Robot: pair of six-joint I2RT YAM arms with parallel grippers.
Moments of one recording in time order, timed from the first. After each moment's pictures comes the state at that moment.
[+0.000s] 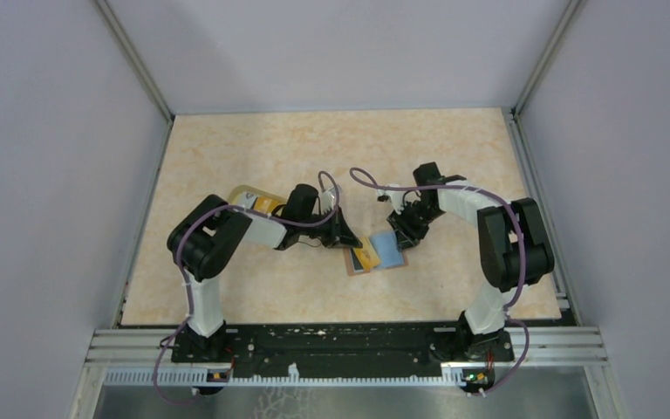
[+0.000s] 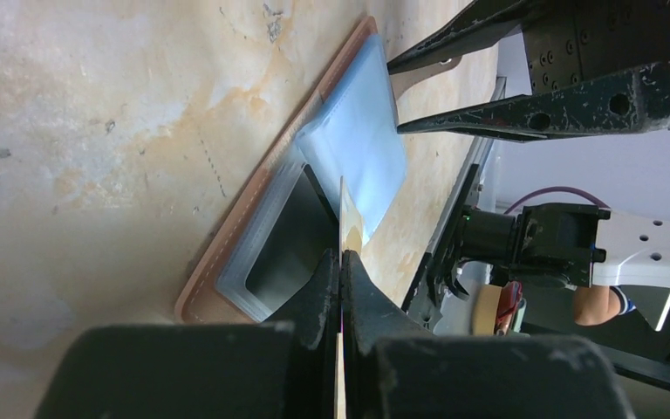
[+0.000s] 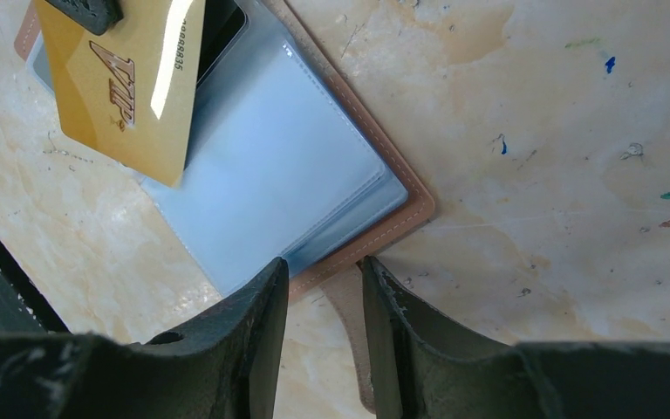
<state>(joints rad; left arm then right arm) -0.64 1.94 0.83 0.54 0.71 -0.87 0.27 1.71 1.01 -0.69 -0.53 -0.67</state>
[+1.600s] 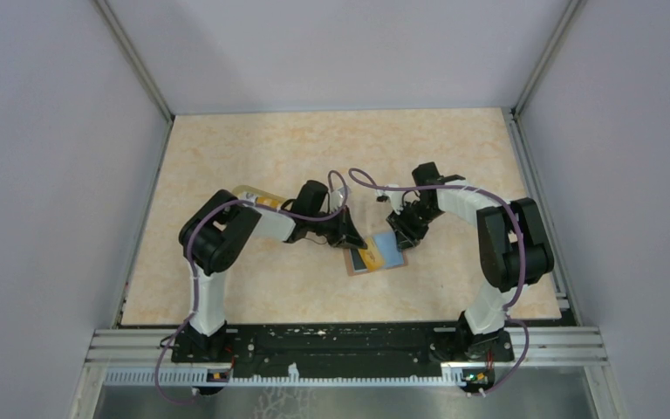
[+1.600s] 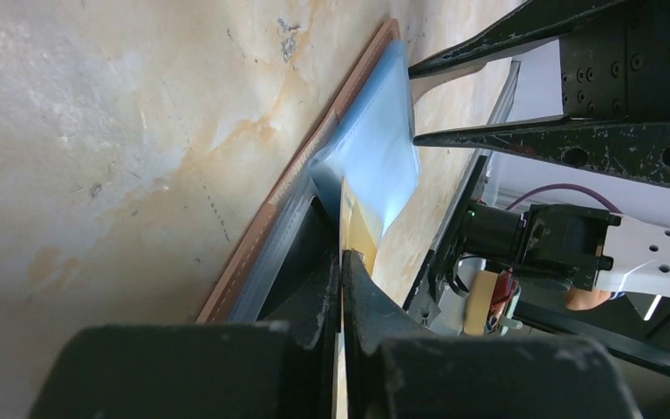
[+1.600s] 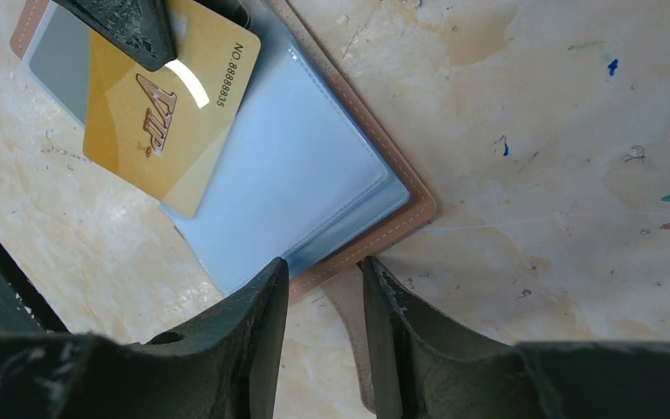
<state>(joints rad) -0.66 2.03 0.96 0.40 0.73 -0.84 0.28 1.71 1.01 -0.70 -0.52 -0.67</state>
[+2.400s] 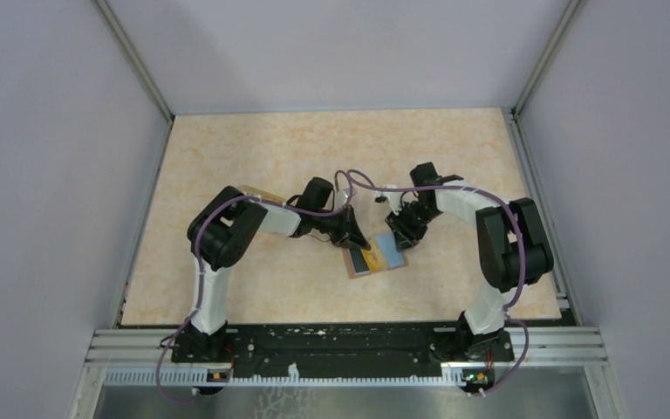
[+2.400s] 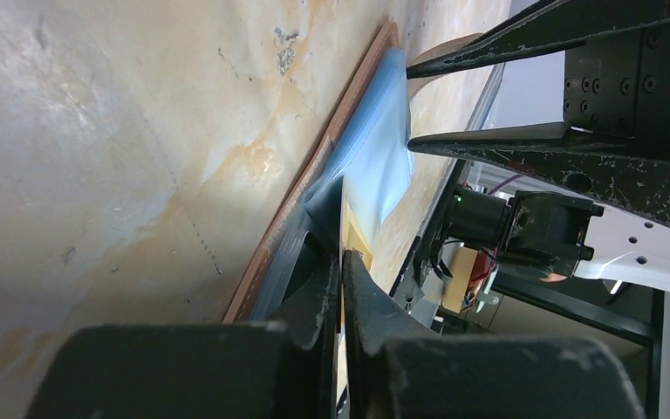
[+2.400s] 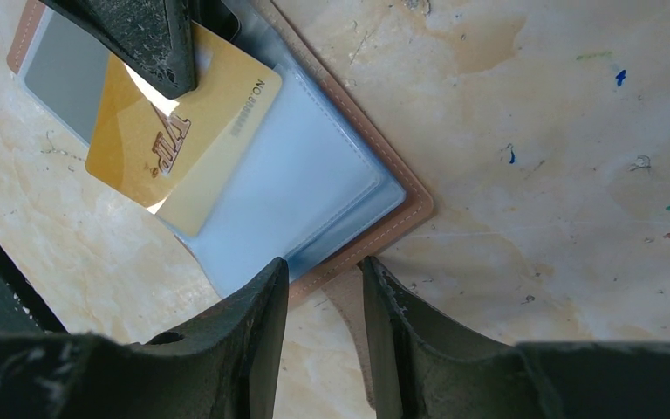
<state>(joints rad) -0.66 2.10 1.05 0.32 0.81 -0.85 0.29 1.71 1.02 -0.70 -0.51 -0.67</state>
